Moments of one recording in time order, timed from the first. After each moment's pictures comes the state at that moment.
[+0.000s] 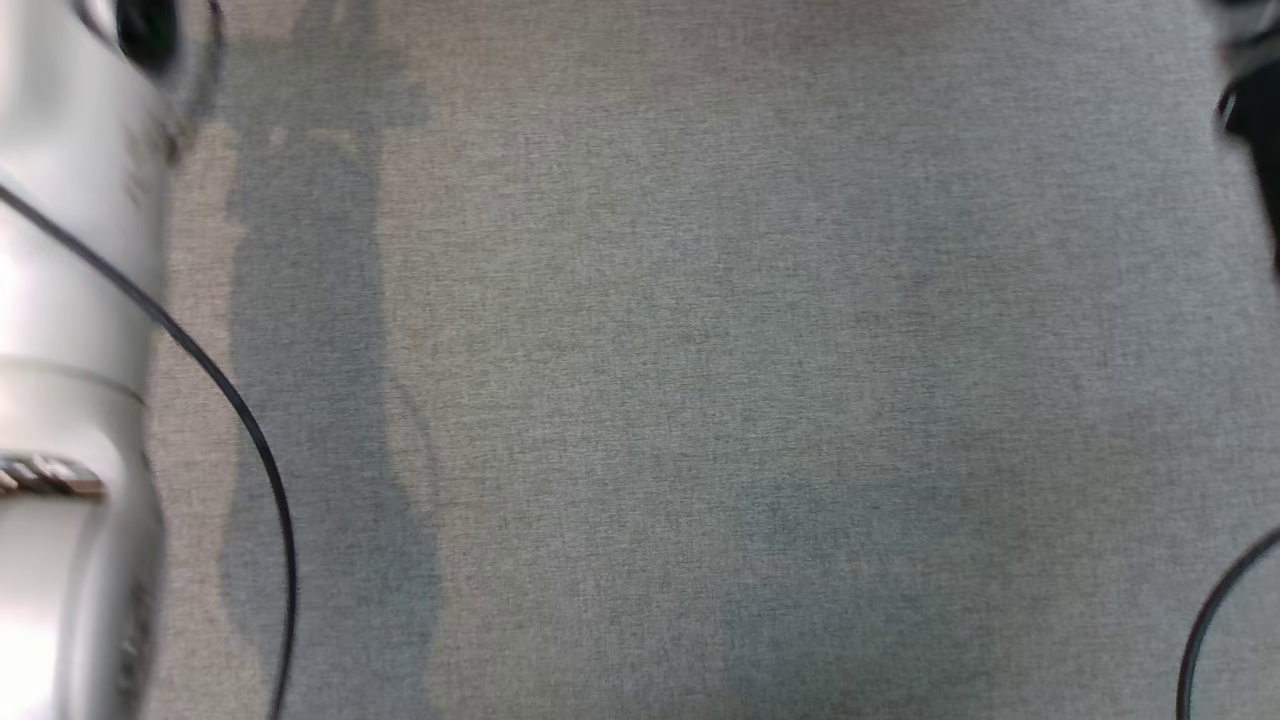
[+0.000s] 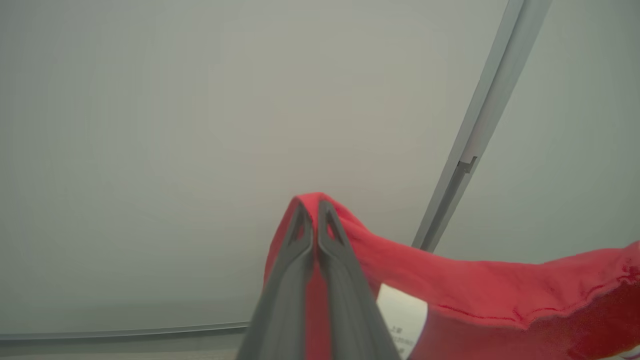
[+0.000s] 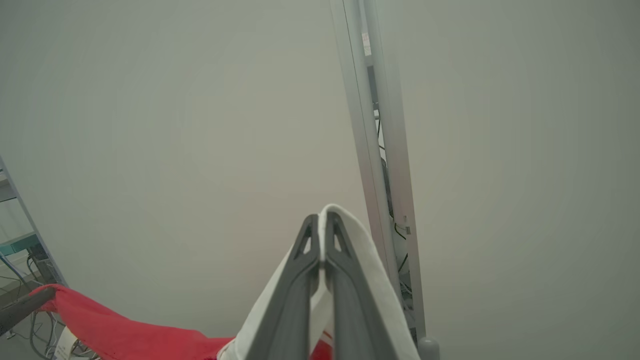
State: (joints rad) left arm -1.41 0.14 -0.18 1.11 -0.41 -0.13 -0.23; right arm -1.39 -0.24 0.50 0.73 0.75 0.13 -0.26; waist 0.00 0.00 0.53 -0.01
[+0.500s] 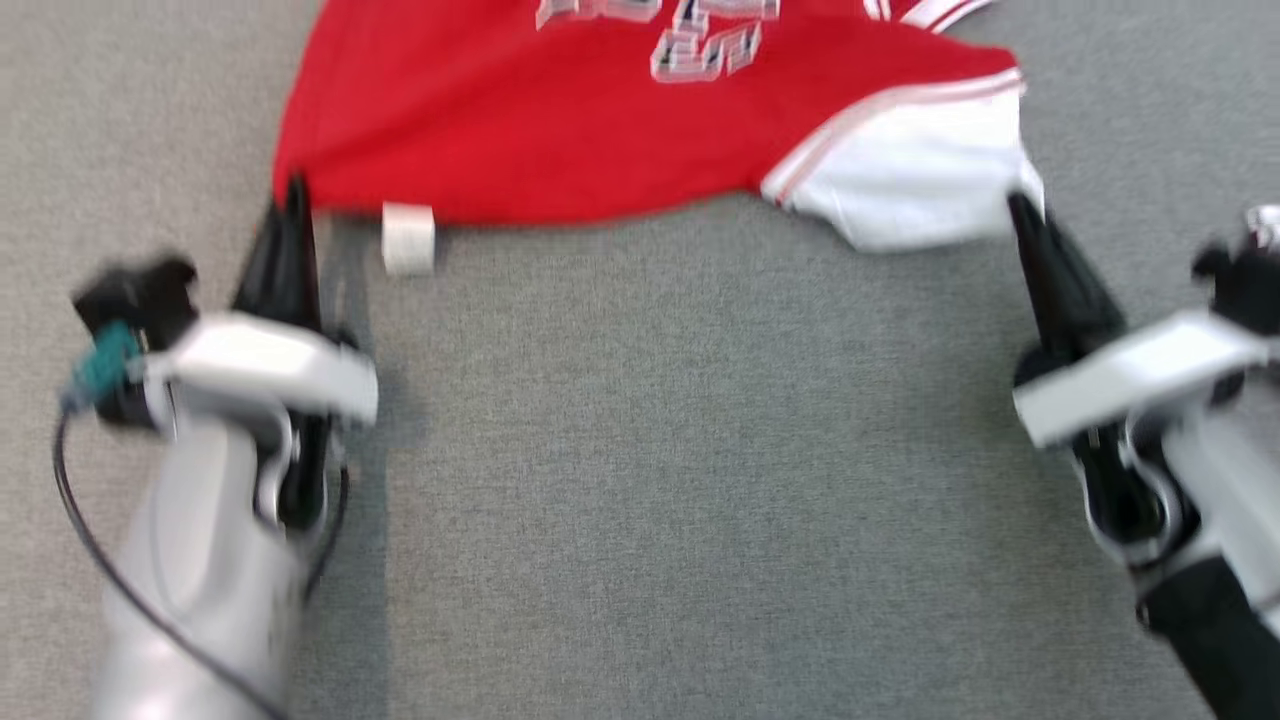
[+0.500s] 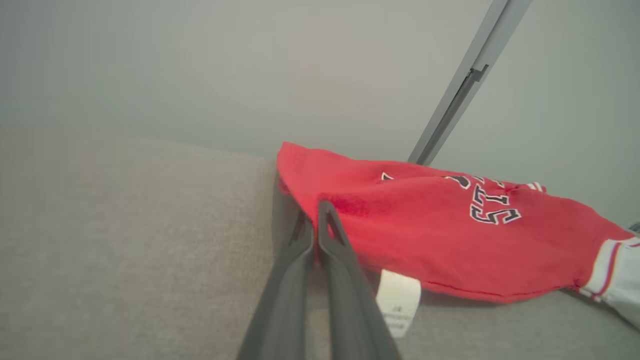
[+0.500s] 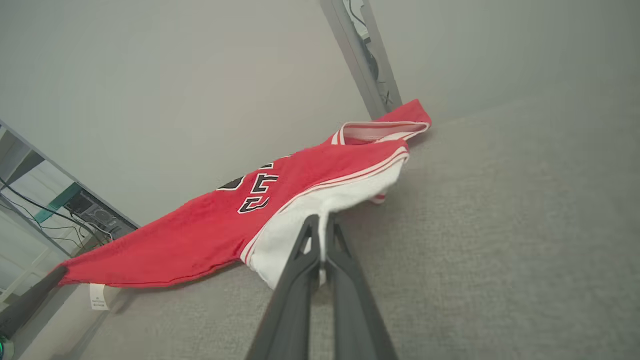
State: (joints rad) left arm -0.66 0.12 -0.10 0.63 -0.47 -0.08 -0.26; right arm -0.65 -0.37 0.53 0.41 0.98 0.13 -0.26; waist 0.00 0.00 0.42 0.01
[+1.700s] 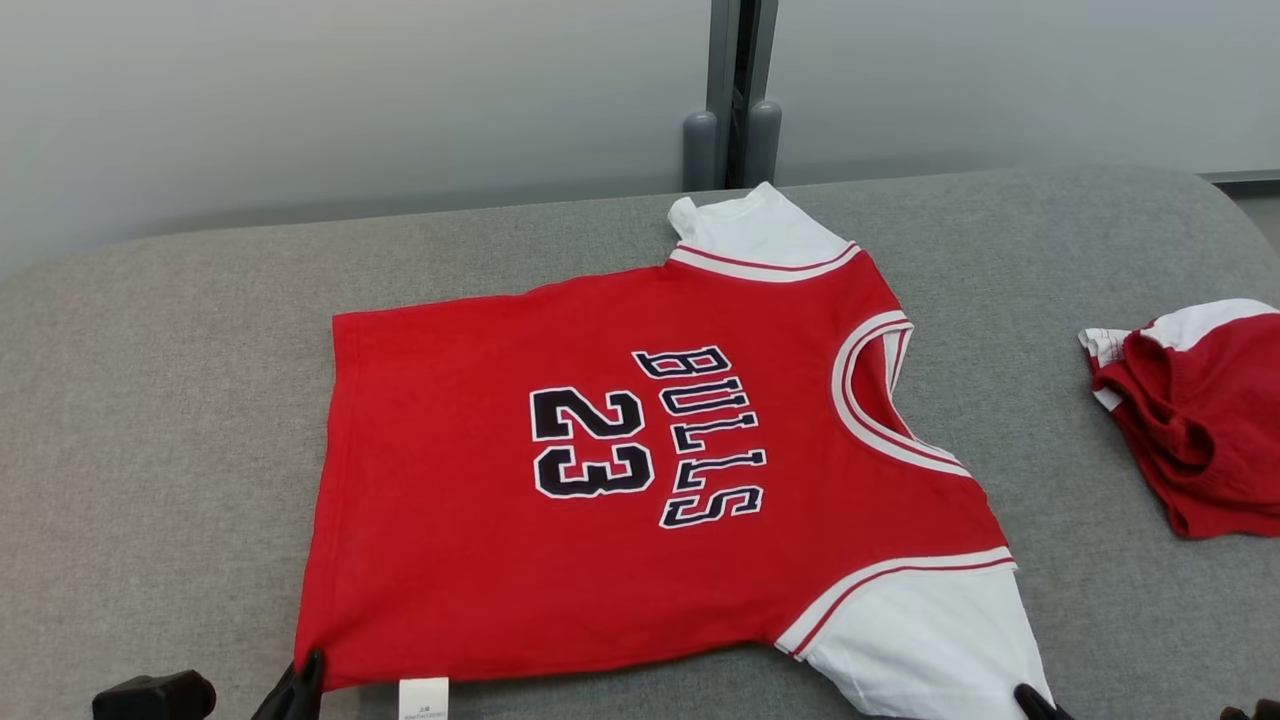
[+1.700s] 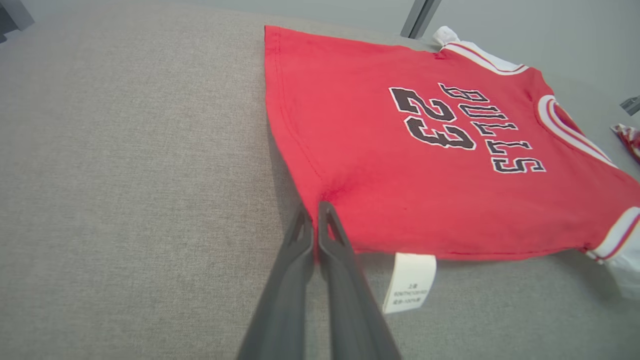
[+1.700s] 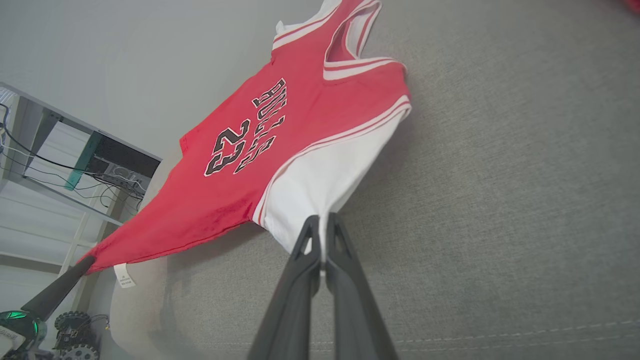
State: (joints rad) left arm 0.36 0.27 -0.09 -0.35 -0.49 0.21 0.34; right arm 0.42 -0.16 0.03 -0.29 0.83 0.13 0.30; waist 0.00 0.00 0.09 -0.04
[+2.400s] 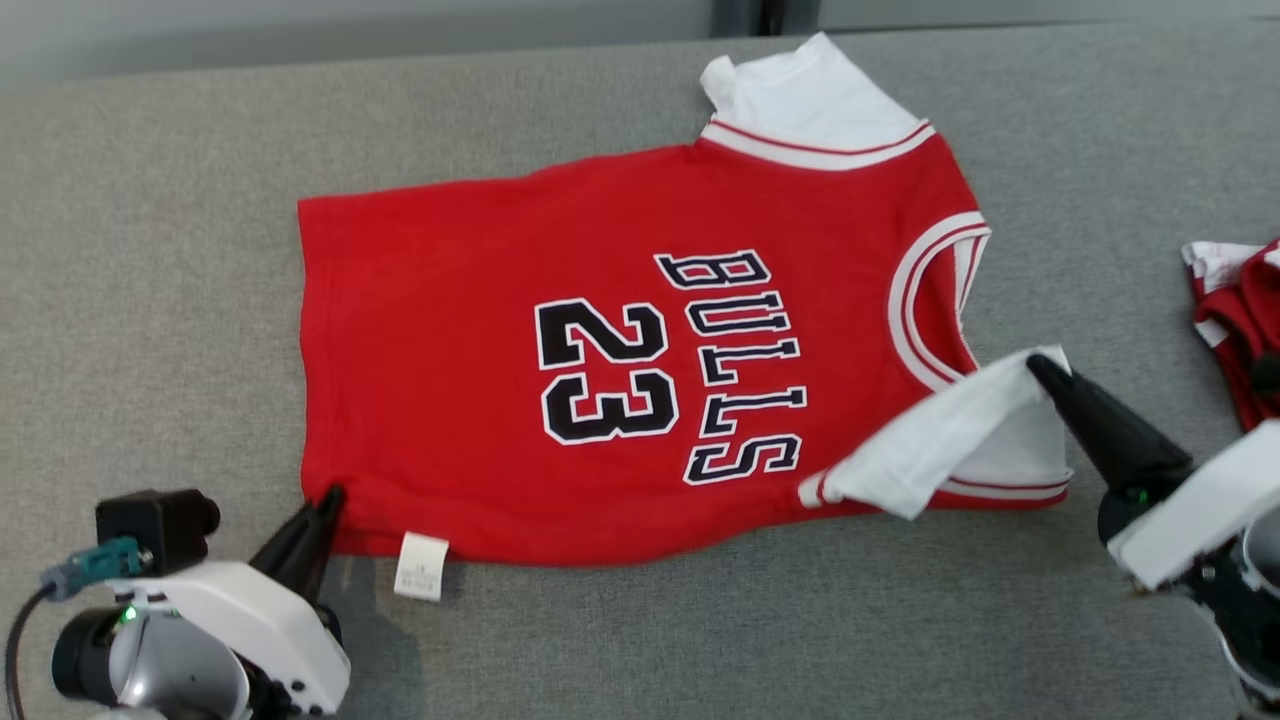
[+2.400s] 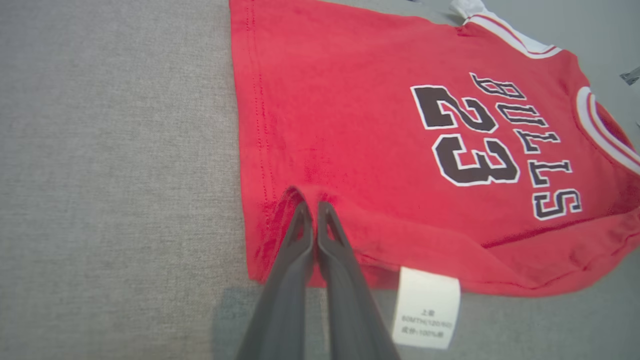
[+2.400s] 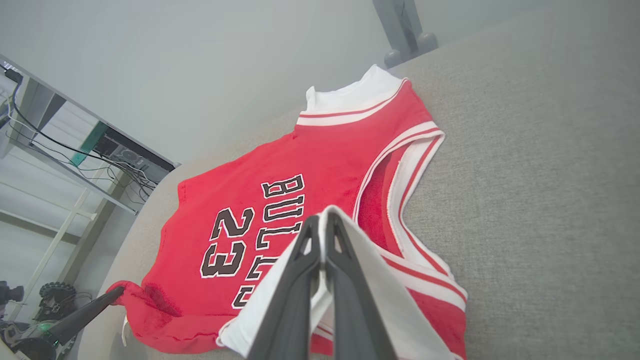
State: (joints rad) left arm 0.04 0.31 -0.12 -0.19 -0.59 0.10 0.41; right arm -0.13 -0.25 0.01 -0.18 0.87 0.13 0.47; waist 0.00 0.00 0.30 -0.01
